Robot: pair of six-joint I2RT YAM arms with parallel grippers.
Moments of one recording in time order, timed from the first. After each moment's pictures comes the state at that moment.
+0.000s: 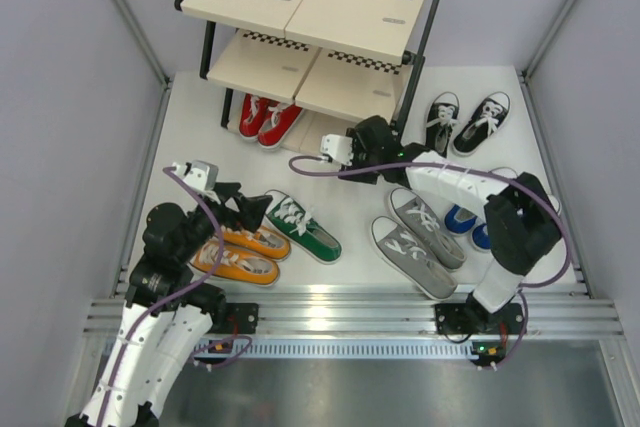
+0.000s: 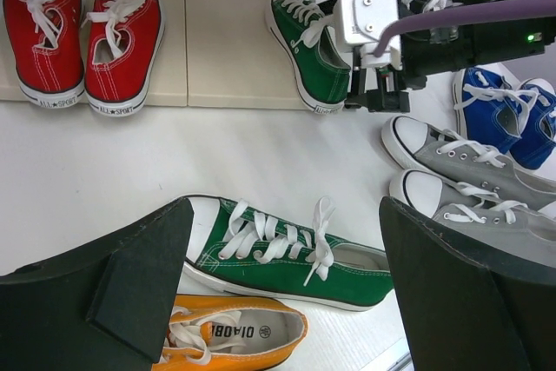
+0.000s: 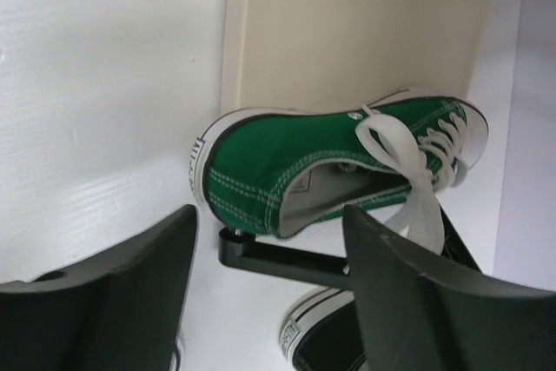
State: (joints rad) left arm -0.30 0.36 0.61 -0.36 0.26 -0.24; right arm 0.69 1.71 1.19 -0.25 0.07 -0.85
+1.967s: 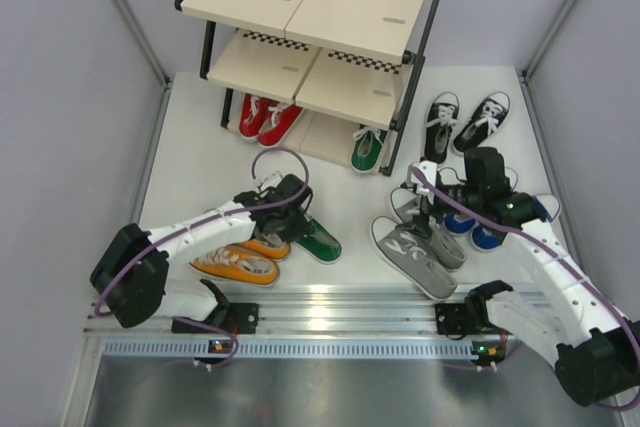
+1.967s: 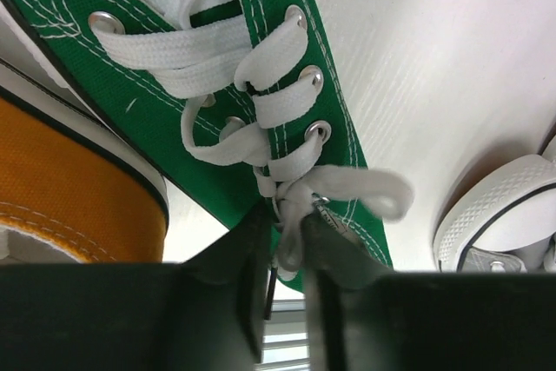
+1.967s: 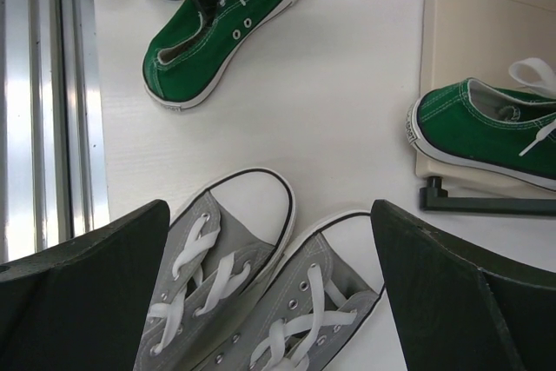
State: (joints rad) left arm -0.77 1.33 0.76 -0.53 -0.14 -1.23; right arm 0.33 0.90 0.76 -0.55 -0.84 -0.76
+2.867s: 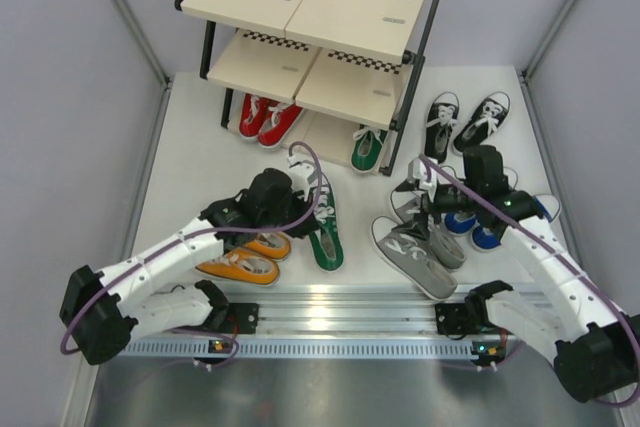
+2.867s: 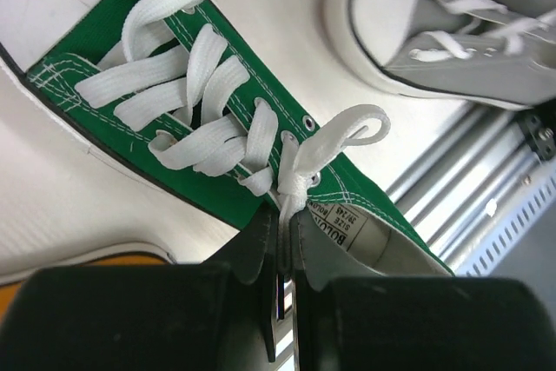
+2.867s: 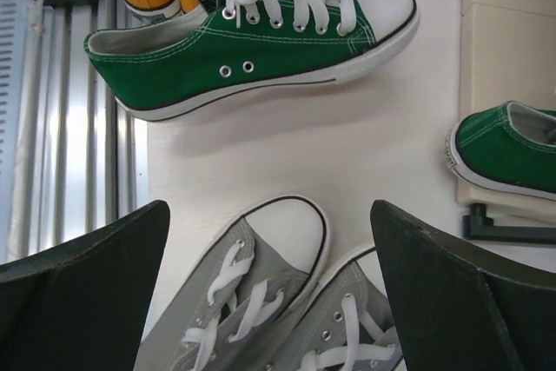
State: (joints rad) left arm -0.79 1.06 0.74 -0.40 0.14 -0.36; right arm 0.32 0.92 0.76 -0.54 -0.94 -0.70
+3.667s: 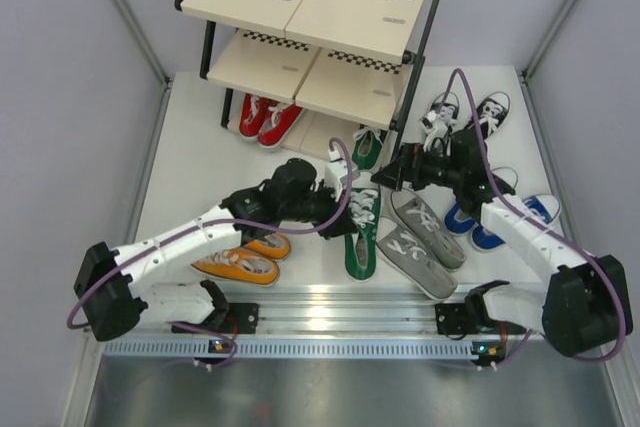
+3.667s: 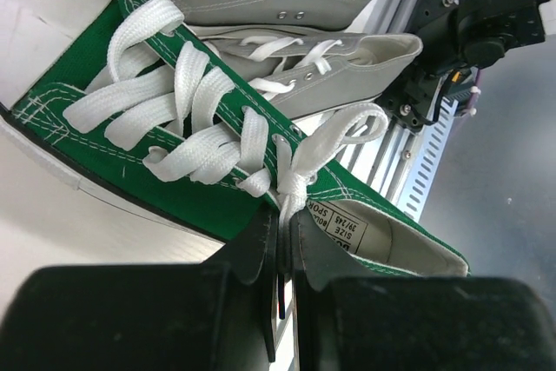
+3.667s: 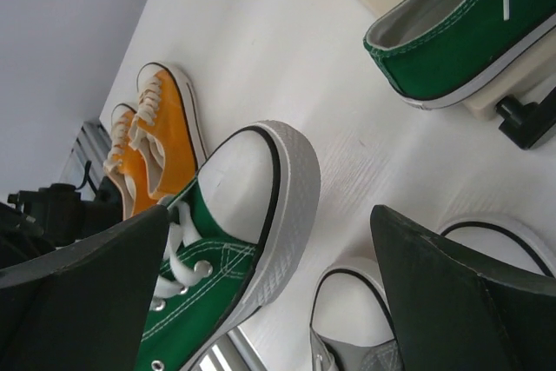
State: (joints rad) left arm -0.91 1.19 0.90 -0.26 0.39 -0.28; right arm 0.32 1.16 0.72 0.00 -0.63 0.44
